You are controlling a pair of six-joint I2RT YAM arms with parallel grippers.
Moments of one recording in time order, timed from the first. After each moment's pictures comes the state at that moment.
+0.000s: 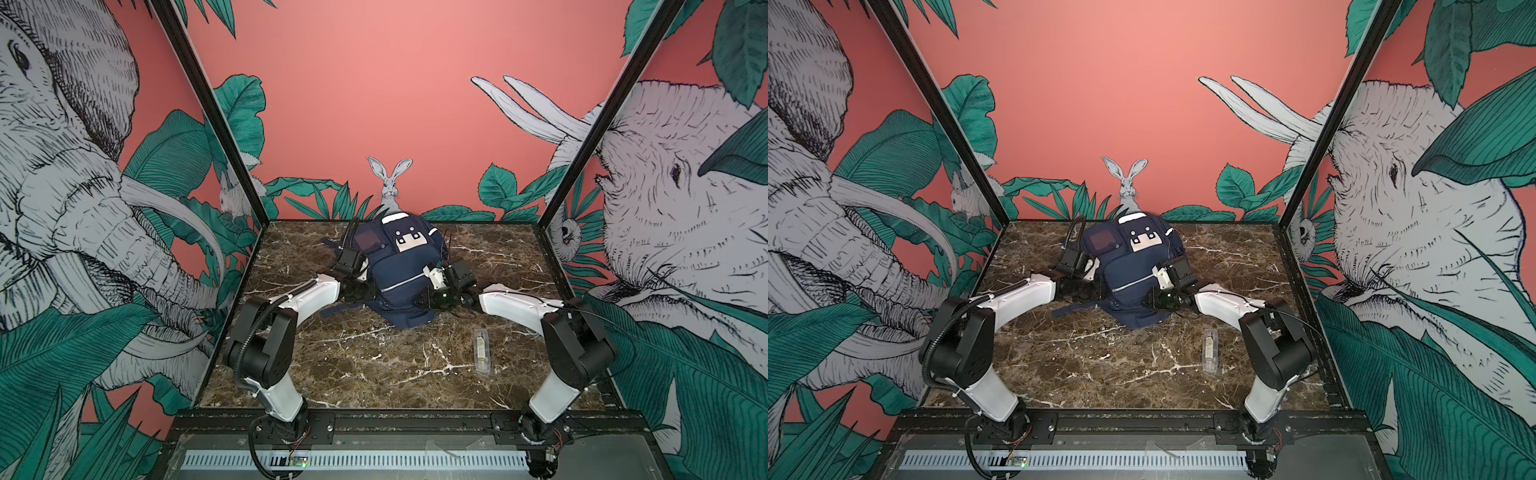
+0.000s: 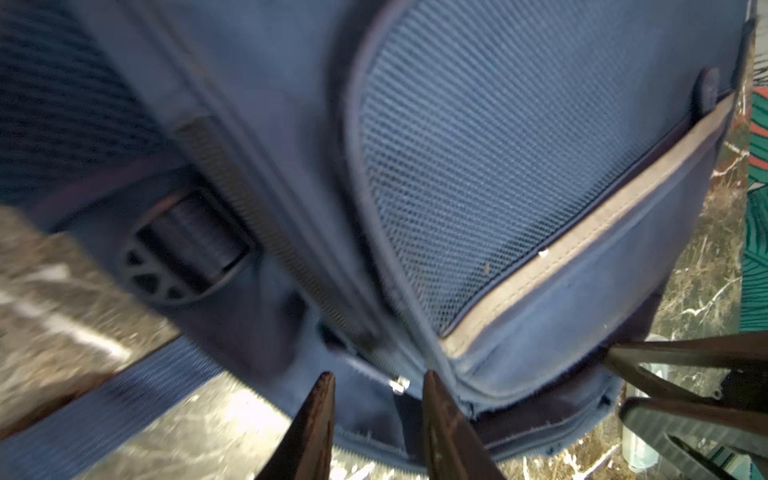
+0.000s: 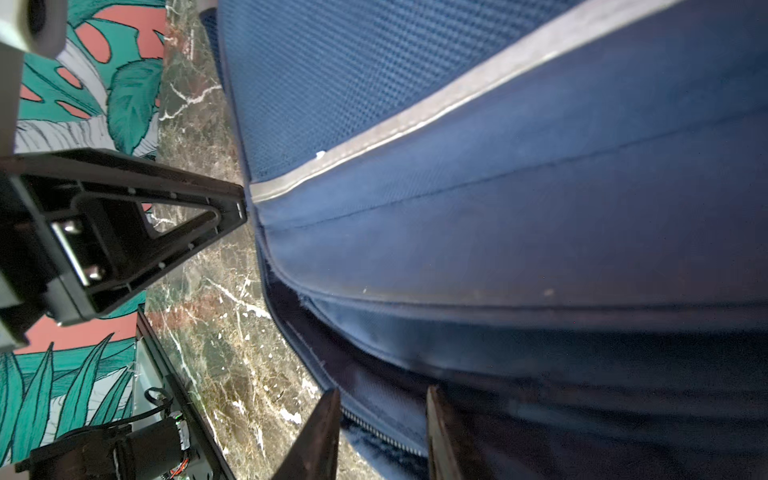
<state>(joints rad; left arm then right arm) -0.44 1.70 1.08 -0.41 0.27 -0.44 0.55 1.72 1.04 -0.23 -0.47 0.50</state>
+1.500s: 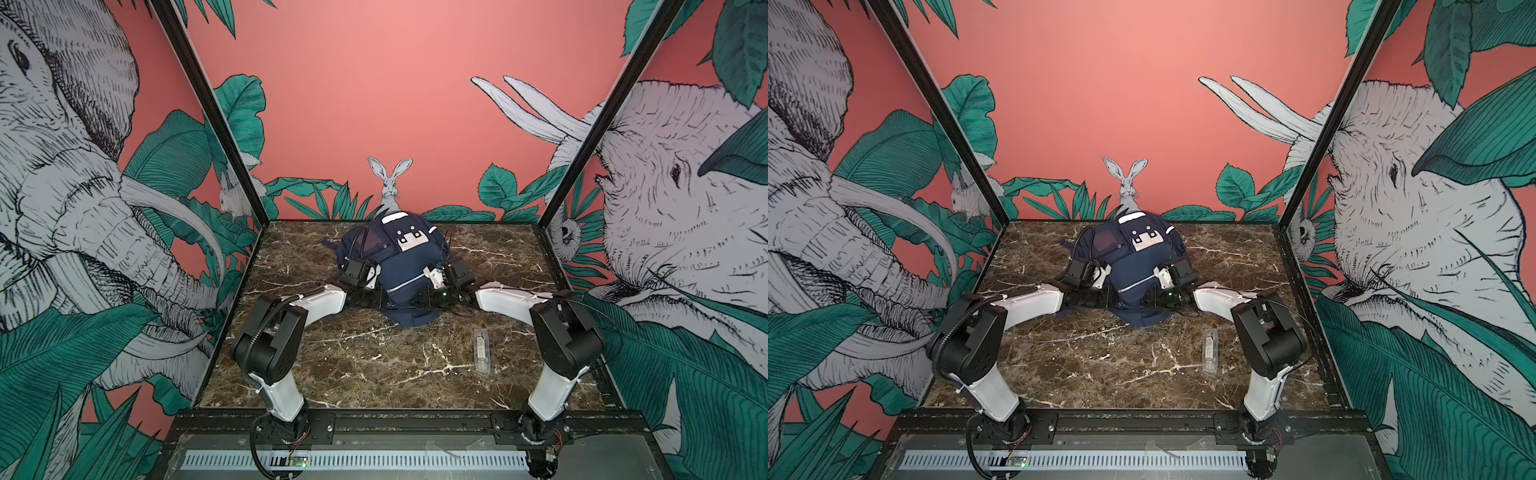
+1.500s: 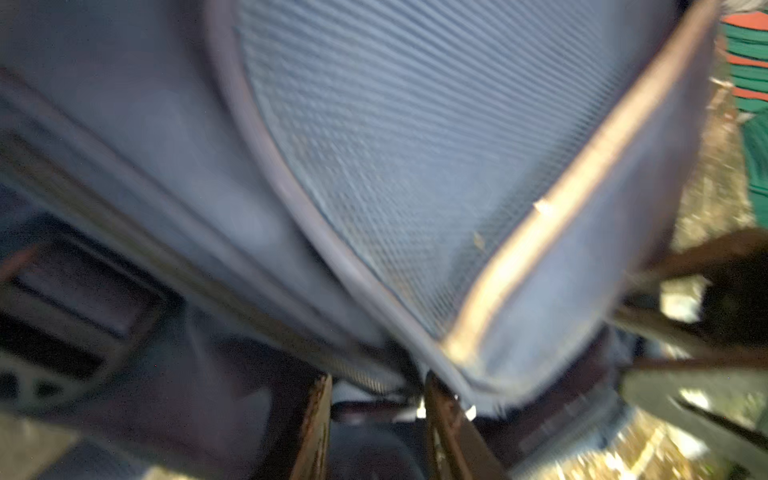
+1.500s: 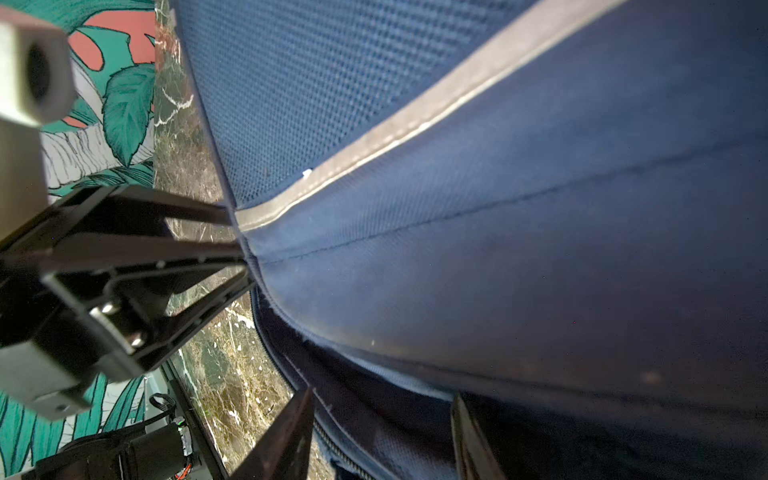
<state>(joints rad) -0.49 1.69 0.96 -0.20 0.33 -0.35 0.52 1.79 1.04 -0.18 -0.52 0.51</state>
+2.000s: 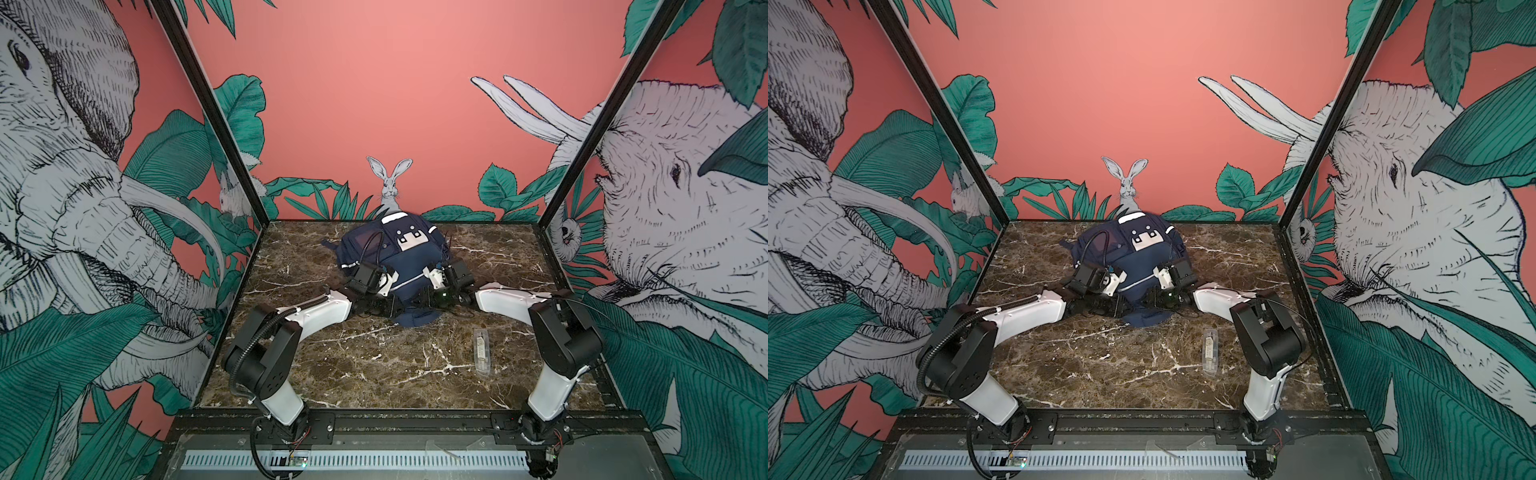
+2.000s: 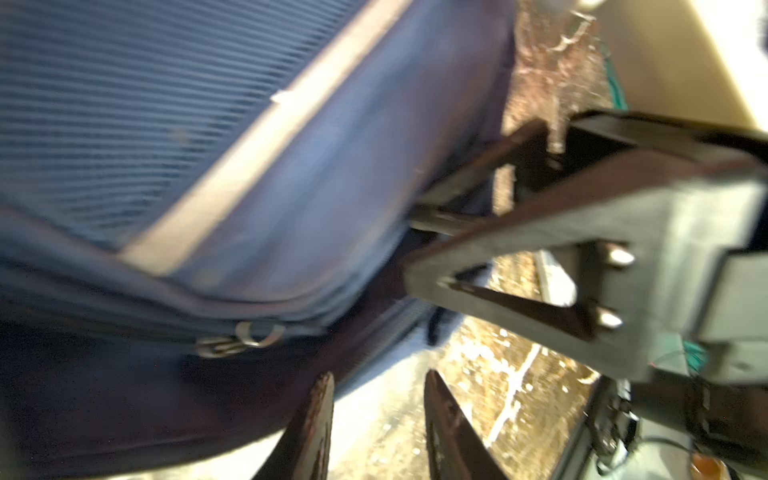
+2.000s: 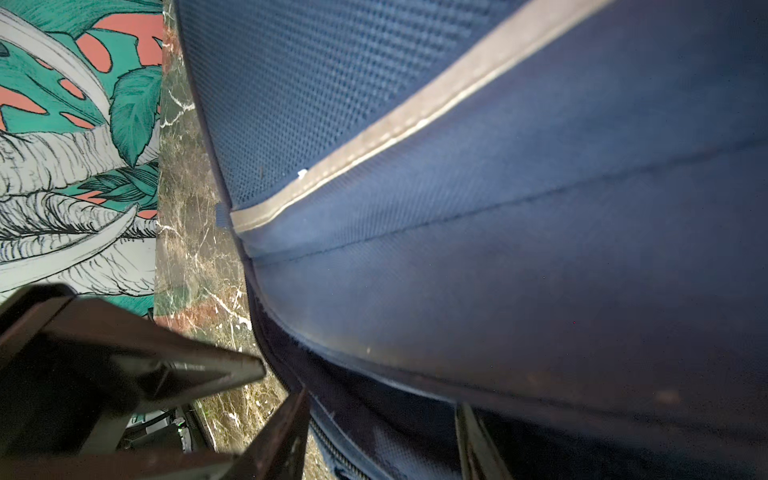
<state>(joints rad) -0.62 1.62 0.95 -0.22 0.46 -0.37 0.52 1.79 1.03 -0.15 -0.53 0.51</state>
